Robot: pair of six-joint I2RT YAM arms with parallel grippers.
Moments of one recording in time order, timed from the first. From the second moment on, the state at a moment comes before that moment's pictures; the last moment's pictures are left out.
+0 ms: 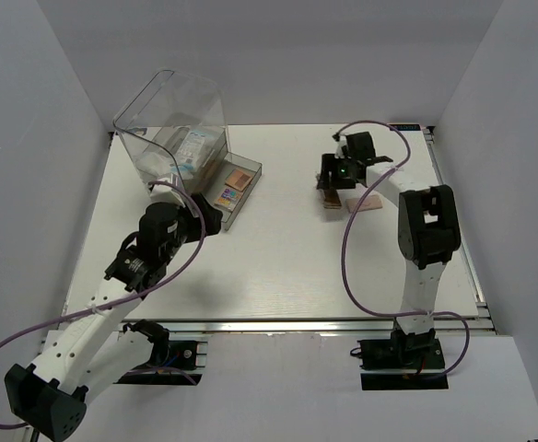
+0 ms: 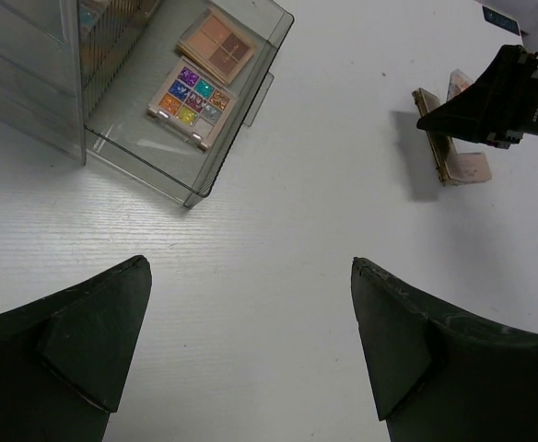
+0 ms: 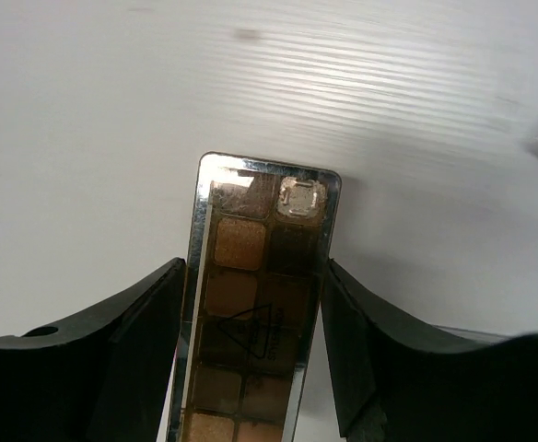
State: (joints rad) left arm -0.48 0.83 0.74 -0.31 -0.20 -0.56; right arm 0.22 2.05 1.47 -0.31 -0.21 0.14
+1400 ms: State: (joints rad) left arm -0.48 0.72 0.80 -0.39 -0.34 -0.60; right arm 0.62 1.87 1.42 0.18 -0.43 0.09
